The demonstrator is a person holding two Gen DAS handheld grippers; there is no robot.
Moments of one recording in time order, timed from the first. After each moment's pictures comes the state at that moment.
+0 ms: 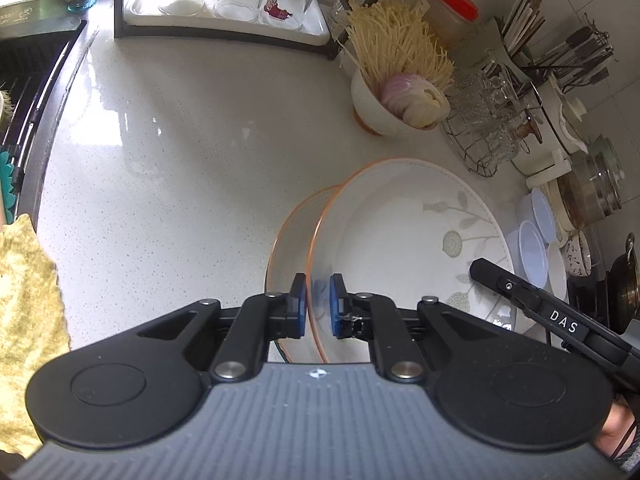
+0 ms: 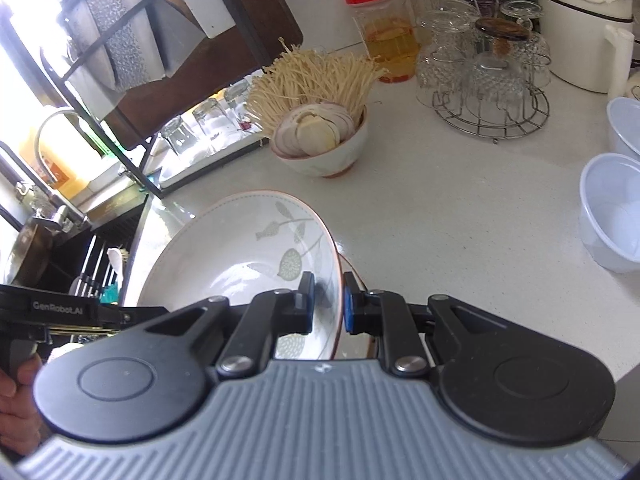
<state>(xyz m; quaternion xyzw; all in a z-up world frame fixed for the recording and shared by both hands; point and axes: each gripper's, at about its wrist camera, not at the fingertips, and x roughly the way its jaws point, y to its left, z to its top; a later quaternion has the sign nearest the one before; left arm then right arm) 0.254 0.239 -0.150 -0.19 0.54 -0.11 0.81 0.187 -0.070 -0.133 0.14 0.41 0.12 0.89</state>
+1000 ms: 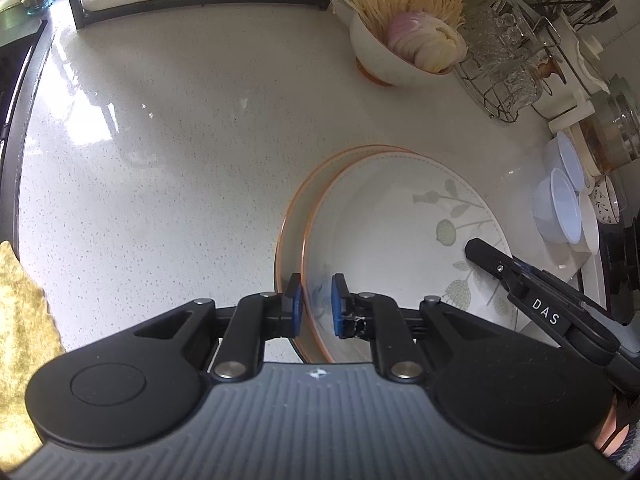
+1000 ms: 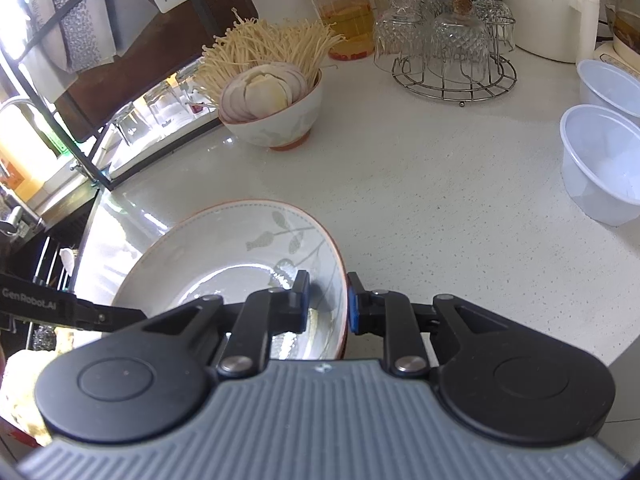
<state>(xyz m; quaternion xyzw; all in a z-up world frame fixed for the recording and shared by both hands) 0.281 0.221 -0.181 -0.13 0.59 -0.13 0.78 0.183 -0.057 -0.177 0.13 0.41 0.05 0.90</state>
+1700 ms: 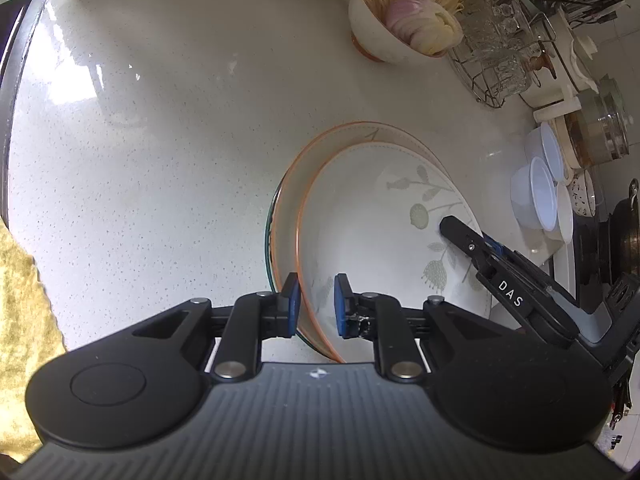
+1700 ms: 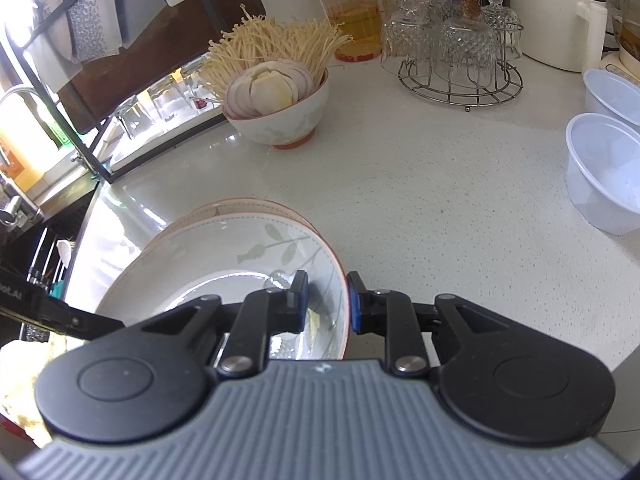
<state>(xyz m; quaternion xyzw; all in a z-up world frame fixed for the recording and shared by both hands) 0.281 0.230 -0.177 -0.16 0.63 -0.16 0.74 0.183 -0.054 -0.179 0.12 0.41 0.06 0.90</state>
